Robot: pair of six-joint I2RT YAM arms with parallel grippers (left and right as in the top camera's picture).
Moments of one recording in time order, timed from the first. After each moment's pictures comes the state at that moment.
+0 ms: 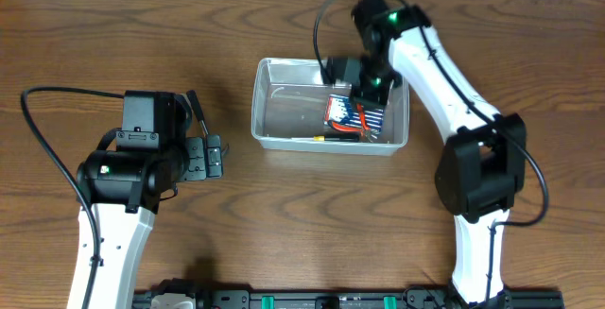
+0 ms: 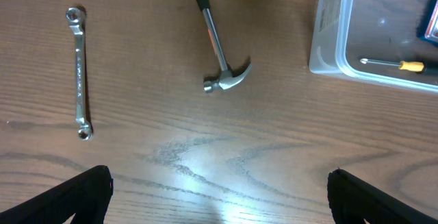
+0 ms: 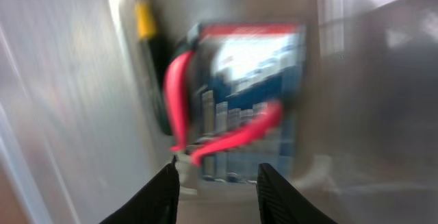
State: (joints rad) left arm -0.08 1.12 1.12 -1.14 -0.04 -0.14; right arm 0.37 2.19 2.00 -1.31 -0.19 -0.94
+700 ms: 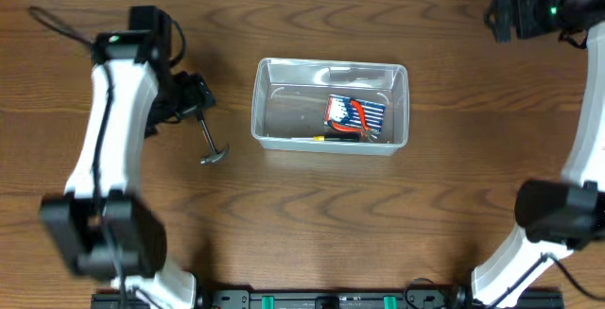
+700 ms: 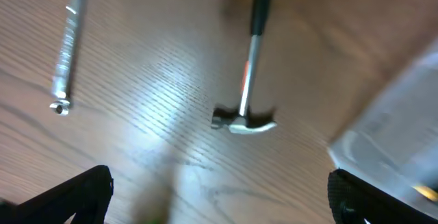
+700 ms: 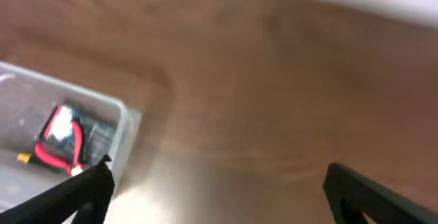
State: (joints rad) left arm 0.03 1.79 1.58 -1.31 -0.03 -0.48; right arm -0.20 1.98 2.31 -1.38 -0.24 -0.33
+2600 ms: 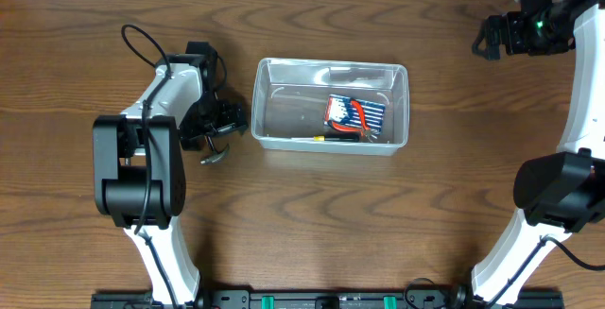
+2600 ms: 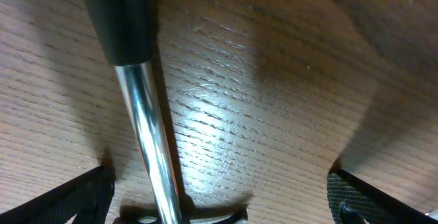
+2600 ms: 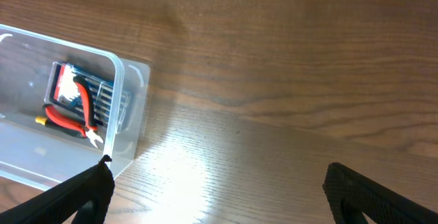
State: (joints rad) left arm -0.04 2.08 1.41 -1.00 0.07 -0.41; right arm -0.21 2.08 2.30 -1.51 -0.26 -0.30
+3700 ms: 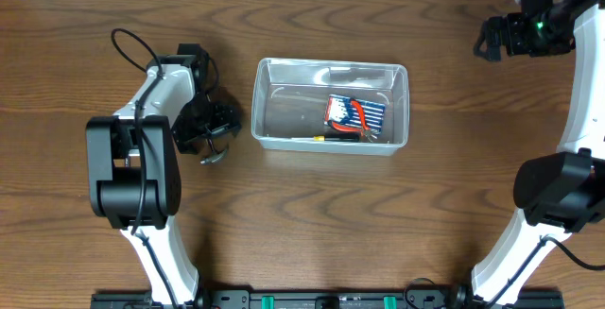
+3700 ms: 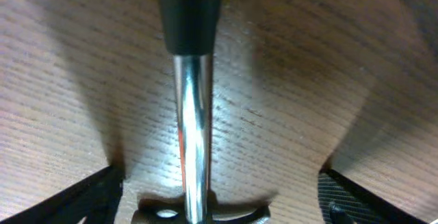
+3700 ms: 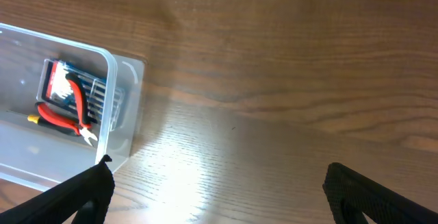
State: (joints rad) left arm 0.00 2.08 1.40 -1.02 0.08 -0.43; right arm -0.21 2.08 2.30 -1.52 -0.24 -0.30
